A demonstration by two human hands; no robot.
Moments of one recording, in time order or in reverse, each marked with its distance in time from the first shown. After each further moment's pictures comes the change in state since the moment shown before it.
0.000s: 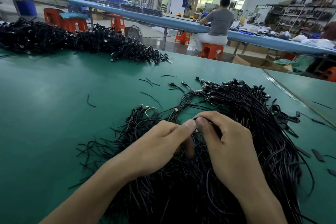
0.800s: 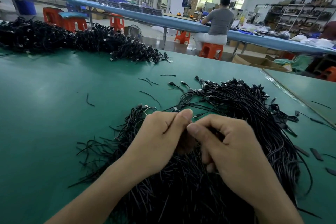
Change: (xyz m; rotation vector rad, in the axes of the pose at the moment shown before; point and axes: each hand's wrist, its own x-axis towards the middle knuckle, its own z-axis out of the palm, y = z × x) left_hand 0.000 0.007 0.010 -0.032 0.322 0.208; right_hand -0.005 -0.022 -0.018 0.306 -0.199 0.003
